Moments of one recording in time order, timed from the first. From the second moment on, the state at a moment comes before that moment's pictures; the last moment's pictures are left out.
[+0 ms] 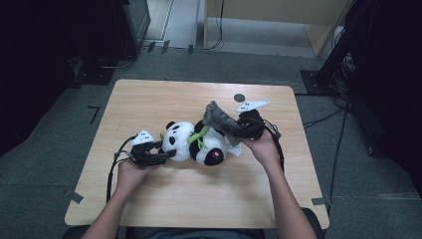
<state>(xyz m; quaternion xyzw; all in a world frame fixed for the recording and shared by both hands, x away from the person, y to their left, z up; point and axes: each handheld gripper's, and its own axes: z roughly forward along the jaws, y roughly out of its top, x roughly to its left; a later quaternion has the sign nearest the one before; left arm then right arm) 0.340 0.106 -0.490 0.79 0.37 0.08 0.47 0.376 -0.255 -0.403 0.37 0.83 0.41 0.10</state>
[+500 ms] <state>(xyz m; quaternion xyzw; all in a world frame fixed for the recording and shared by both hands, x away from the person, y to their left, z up) 0.340 0.107 -0.490 0.79 0.37 0.08 0.47 0.384 -0.280 -0.422 0.40 0.82 0.40 0.09</state>
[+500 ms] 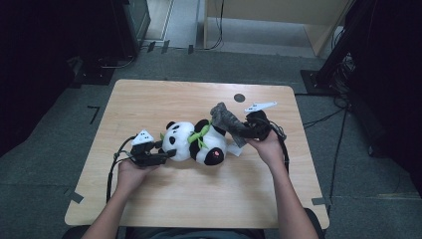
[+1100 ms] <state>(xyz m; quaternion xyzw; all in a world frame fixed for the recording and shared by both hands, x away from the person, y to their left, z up) 0.339 0.107 -0.490 0.79 0.37 0.08 0.47 0.383 -0.310 -0.425 0.45 0.80 0.38 0.11</state>
